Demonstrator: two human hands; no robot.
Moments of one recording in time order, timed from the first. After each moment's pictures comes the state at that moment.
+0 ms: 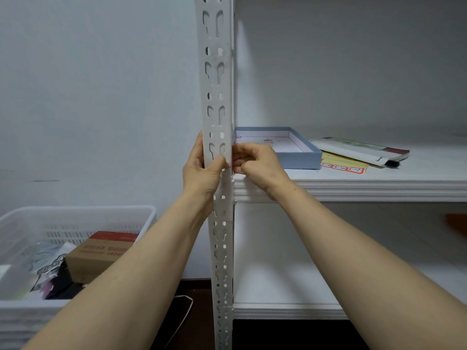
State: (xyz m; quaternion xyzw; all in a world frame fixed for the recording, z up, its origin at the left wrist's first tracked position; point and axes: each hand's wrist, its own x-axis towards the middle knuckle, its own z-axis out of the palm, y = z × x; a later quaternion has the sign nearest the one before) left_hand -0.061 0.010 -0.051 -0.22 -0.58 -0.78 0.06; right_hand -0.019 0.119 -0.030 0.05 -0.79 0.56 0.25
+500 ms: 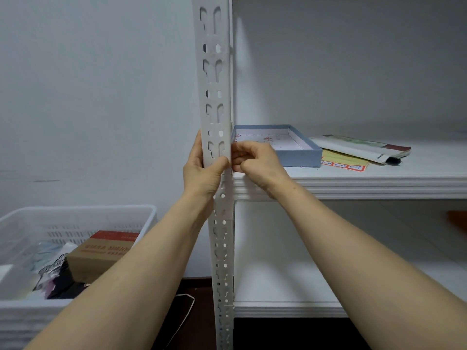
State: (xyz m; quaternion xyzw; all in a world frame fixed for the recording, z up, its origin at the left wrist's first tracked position) left_hand -0.058 0.011 -0.054 -0.22 -0.57 -0.79 0.07; right_hand -0.024 0.121 -0.033 0.06 -0.78 0.57 0.25
